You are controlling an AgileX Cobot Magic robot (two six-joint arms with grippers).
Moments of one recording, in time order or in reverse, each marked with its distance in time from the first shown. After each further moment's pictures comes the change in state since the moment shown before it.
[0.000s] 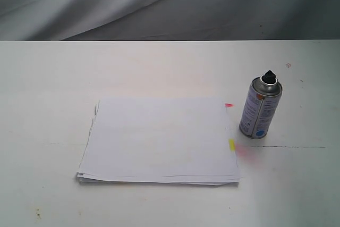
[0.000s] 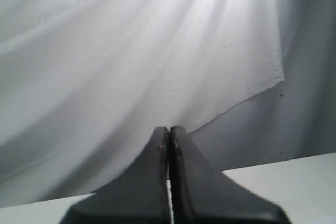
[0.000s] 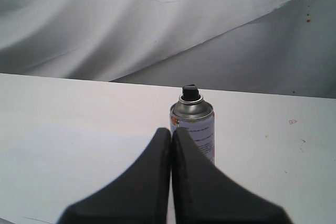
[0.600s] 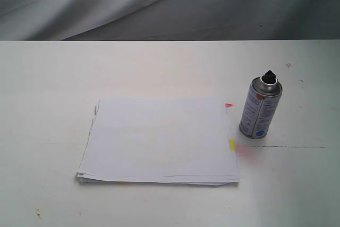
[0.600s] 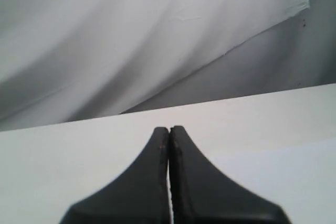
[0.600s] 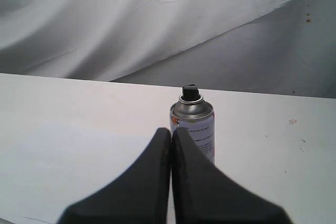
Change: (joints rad) left arm 0.000 -0.015 0.146 1.284 0.012 -1.251; right arm 0.000 0.000 0.000 0.000 0.000 0.000
